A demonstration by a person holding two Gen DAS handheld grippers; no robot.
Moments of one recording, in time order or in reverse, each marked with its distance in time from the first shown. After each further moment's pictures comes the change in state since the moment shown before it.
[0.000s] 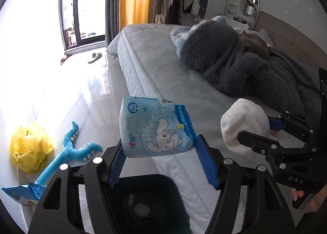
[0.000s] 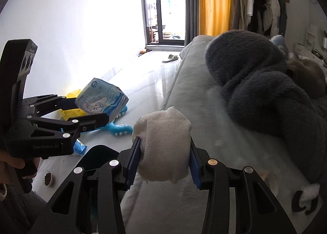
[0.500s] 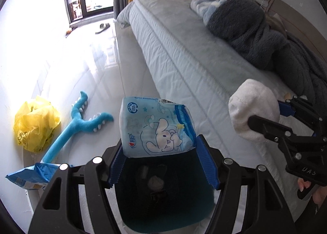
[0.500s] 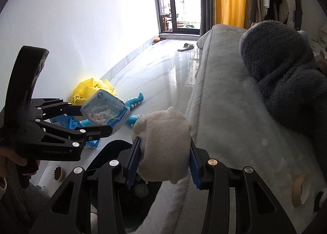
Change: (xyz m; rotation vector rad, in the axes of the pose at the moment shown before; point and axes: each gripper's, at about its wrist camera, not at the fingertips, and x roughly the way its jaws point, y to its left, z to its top) left arm 0.018 0.063 -0.034 -0.042 0.224 0.015; right arm 0.046 0.046 0.010 -0.013 0.089 0.086
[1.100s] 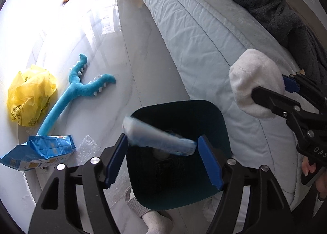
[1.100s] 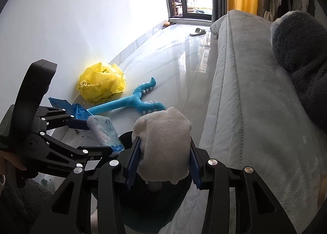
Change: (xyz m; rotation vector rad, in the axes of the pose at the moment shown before) left arm 0.029 0.050 -0.042 -0.046 0.224 -0.048; right arm 0.051 0.043 0.003 -0.010 0.111 0.058
